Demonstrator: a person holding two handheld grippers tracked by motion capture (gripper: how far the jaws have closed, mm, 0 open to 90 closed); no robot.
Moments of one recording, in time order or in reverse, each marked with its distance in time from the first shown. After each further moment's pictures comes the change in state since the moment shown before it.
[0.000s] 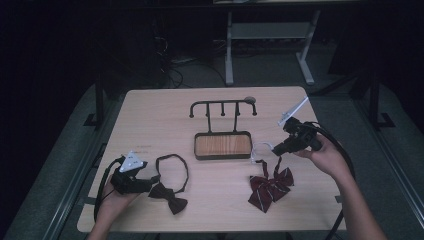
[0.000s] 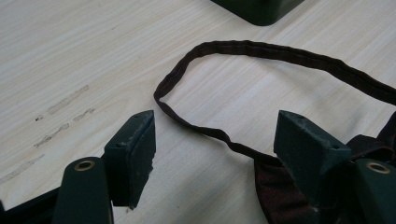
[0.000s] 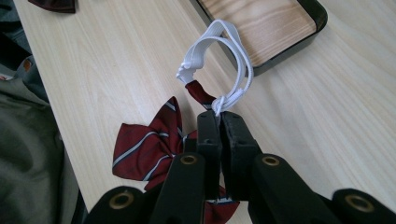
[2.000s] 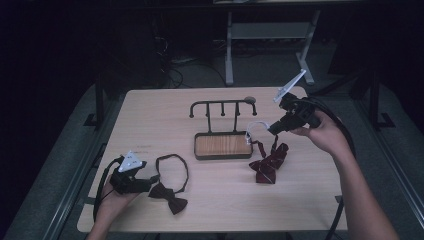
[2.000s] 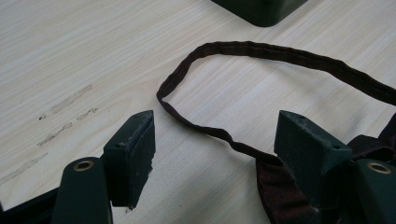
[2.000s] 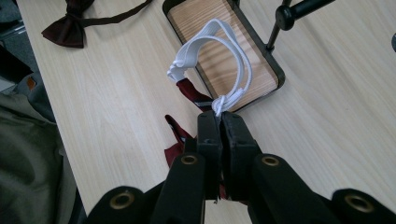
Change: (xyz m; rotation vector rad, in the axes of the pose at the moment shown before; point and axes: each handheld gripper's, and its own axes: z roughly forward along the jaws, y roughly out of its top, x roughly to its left) left arm 0.001 0.000 -0.001 -0.005 0.002 -0.004; right arm 0.002 0.052 -0.044 -0.020 -0.048 -0.067
